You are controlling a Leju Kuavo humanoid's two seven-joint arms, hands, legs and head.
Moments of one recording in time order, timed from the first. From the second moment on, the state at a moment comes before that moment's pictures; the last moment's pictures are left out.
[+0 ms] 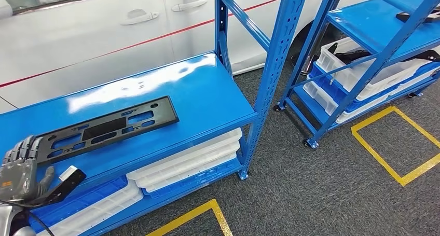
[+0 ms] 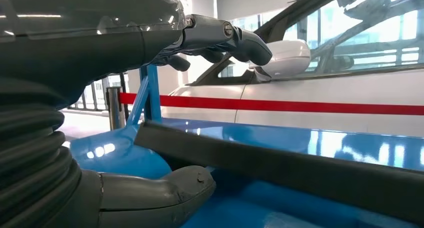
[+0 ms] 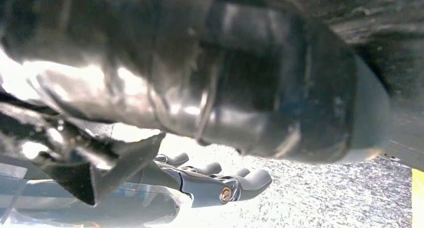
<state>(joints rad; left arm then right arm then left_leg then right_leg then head) -0.05 0.32 0.00 -1.43 -1.17 0.36 0.01 0.03 0.17 -0.69 -0.14 1.03 0.12 0.04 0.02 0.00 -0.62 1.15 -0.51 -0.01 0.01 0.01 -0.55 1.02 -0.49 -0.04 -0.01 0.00</state>
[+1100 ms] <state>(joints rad) -0.16 0.33 -0.05 -1.33 -1.18 0.35 -0.04 0.03 0.16 -0.69 -0.14 1.03 0.12 0.04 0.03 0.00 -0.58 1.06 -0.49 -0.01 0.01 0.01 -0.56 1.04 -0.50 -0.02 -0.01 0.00</state>
